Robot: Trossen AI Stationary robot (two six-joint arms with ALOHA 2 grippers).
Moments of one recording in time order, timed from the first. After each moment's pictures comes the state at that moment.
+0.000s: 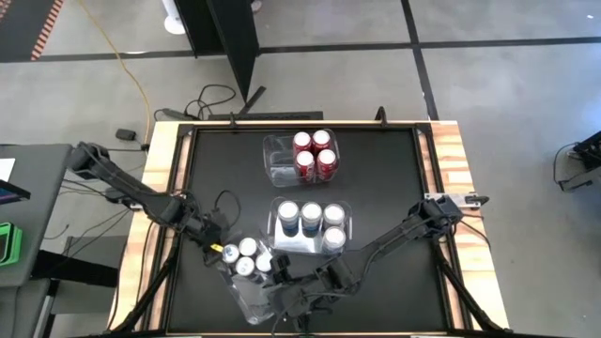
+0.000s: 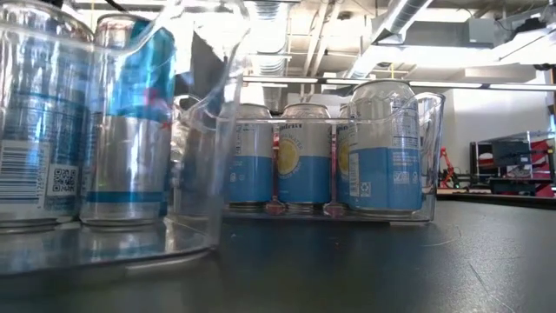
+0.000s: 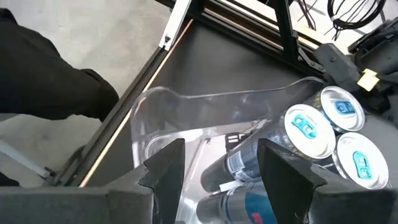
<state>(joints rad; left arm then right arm) -0.48 0.99 0.50 -0.57 0.02 -0.98 0.53 2.21 2.05 -0.51 0.30 -0.08</state>
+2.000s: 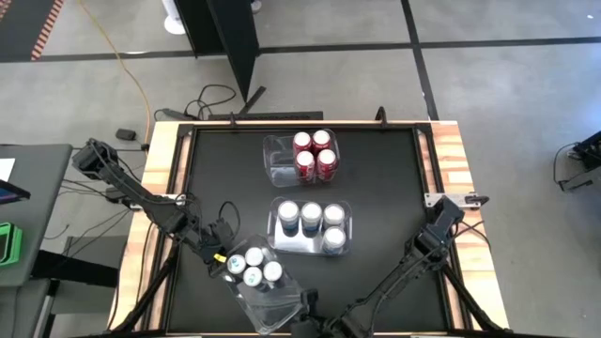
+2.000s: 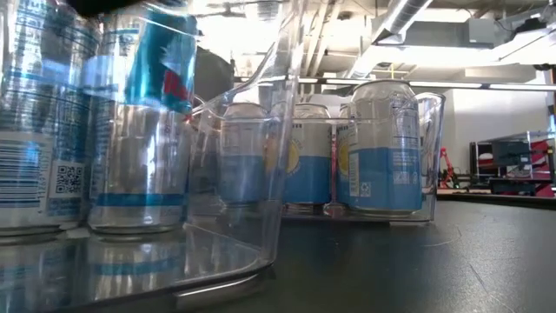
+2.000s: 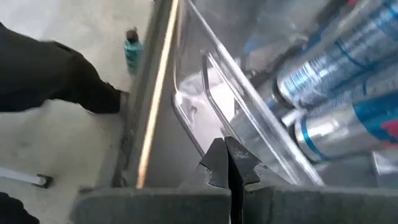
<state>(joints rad) -0.61 1.11 0.50 -0.35 -0.07 -1.09 0.74 2.41 2.03 -0.57 0.65 0.35</state>
